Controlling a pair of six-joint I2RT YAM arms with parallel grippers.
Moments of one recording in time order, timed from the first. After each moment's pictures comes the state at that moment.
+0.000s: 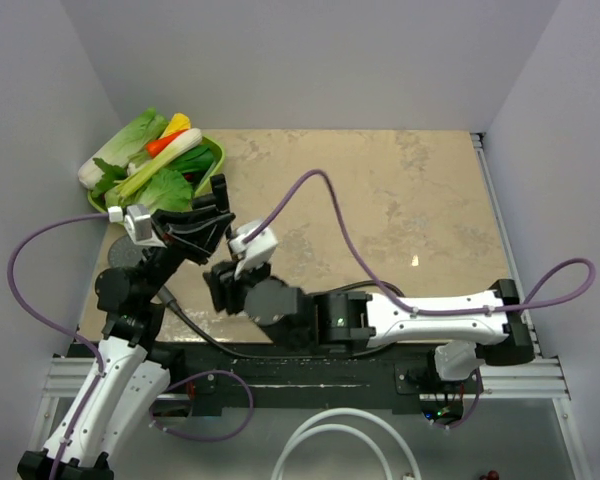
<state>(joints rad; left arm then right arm) -0.26 0.52 0.51 0.54 0.48 -0.56 1.55 1.54 1.56 -0.17 0.86 0.44</state>
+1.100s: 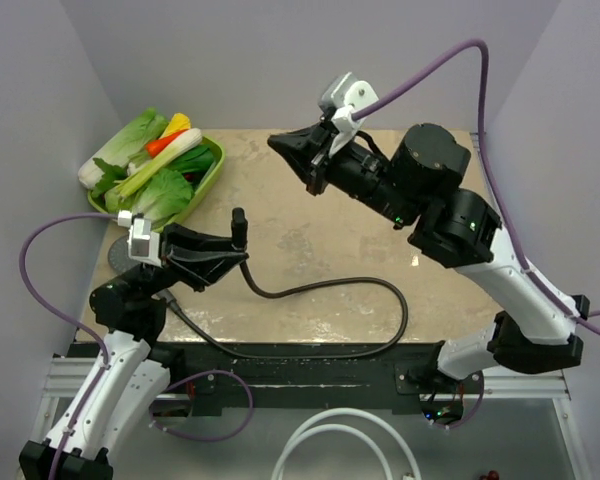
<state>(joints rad) -0.26 0.57 0.49 0.87 0.81 -0.85 1.12 1.40 2.00 -0.41 0.19 -0.13</state>
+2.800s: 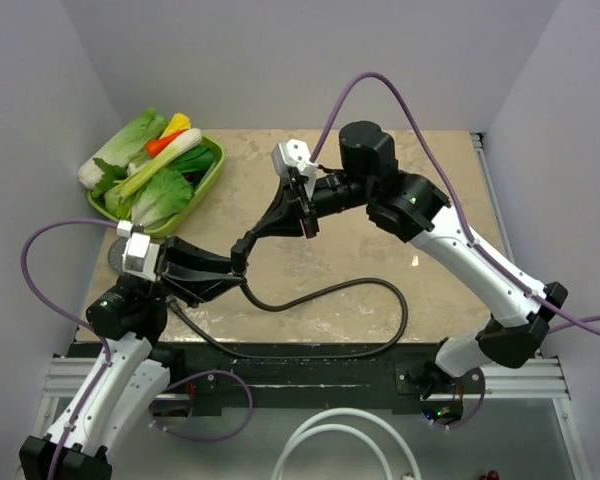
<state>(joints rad) -0.26 0.60 0.46 1.17 0.98 -1.07 0.87 1.49 1.79 -0.51 -0.93 -0.20</state>
